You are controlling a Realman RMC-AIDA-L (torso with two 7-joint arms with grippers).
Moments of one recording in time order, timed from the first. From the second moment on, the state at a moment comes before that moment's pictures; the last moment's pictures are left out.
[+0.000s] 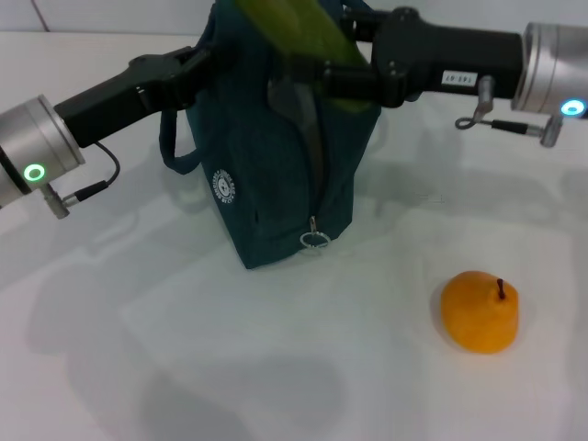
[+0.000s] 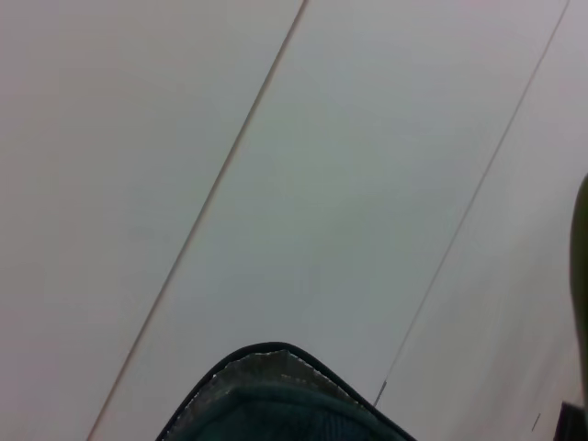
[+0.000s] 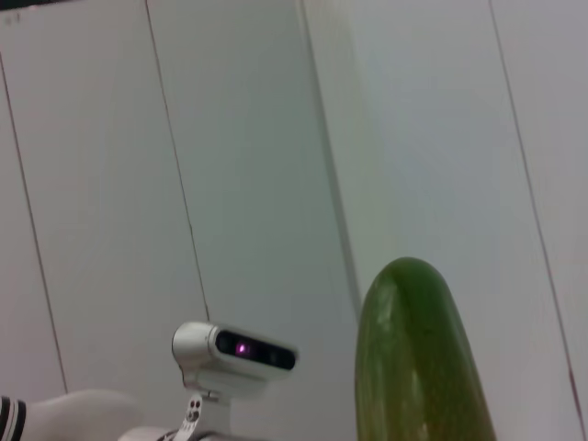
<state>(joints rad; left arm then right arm) -0.47 -2.07 0.82 0.56 1.43 1.42 -1.47 0.85 2.03 -1.13 -0.49 -1.38 -1.44 1.35</state>
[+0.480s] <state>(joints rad) -0.47 -2.08 0.82 0.56 1.43 1.43 -1.47 0.79 2.03 -1.35 -0.43 -1.04 -1.38 1.21</state>
